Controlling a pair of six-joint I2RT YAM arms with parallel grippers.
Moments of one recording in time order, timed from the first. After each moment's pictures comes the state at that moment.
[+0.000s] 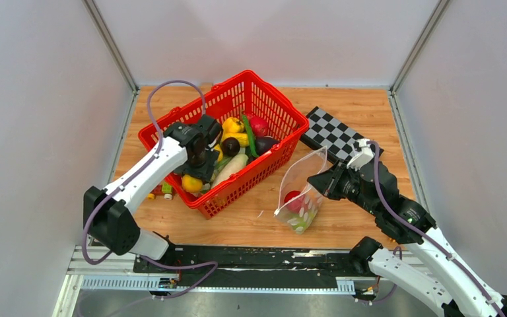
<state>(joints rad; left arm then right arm) -0.54 1.45 1.28 -1.23 -0.25 -0.26 0.70 0.61 0.85 -0.63 0.04 0.82</state>
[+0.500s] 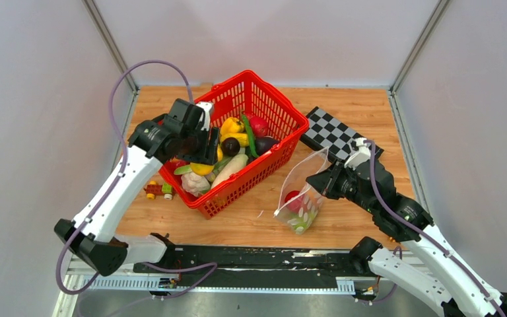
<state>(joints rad) -0.54 1.30 1.49 -1.20 -0.08 -0.28 0.70 0.64 0.85 -0.63 0.04 0.82</state>
